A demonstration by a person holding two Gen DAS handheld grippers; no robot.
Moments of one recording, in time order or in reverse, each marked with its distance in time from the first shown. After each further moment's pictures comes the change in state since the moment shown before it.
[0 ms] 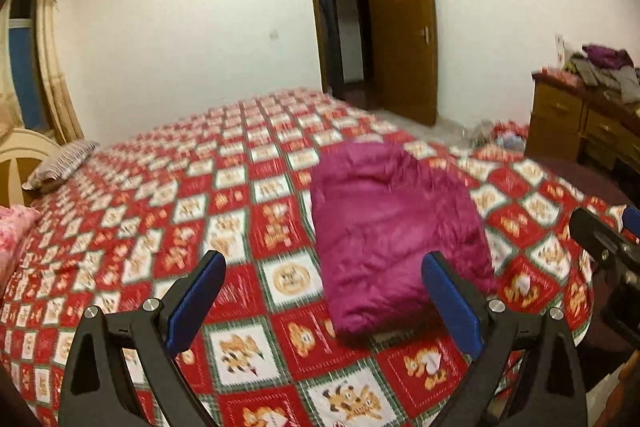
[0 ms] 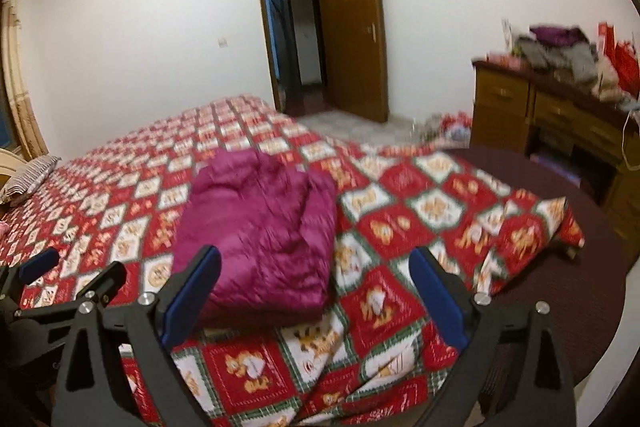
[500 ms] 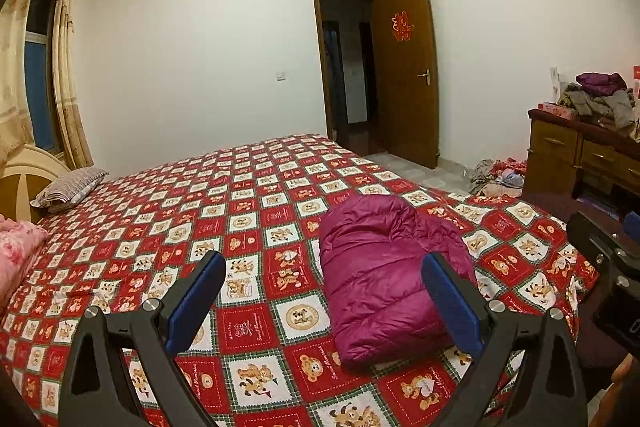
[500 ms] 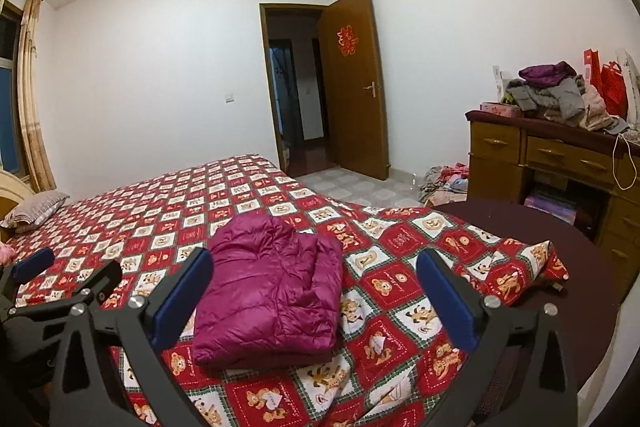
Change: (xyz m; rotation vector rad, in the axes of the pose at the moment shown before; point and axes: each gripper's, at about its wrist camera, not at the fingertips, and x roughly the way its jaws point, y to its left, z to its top) left arm -0.044 0.007 0.018 -0.007 -0.144 0.006; right arm -0.034 0.001 0.014 0.025 -0.174 0.002
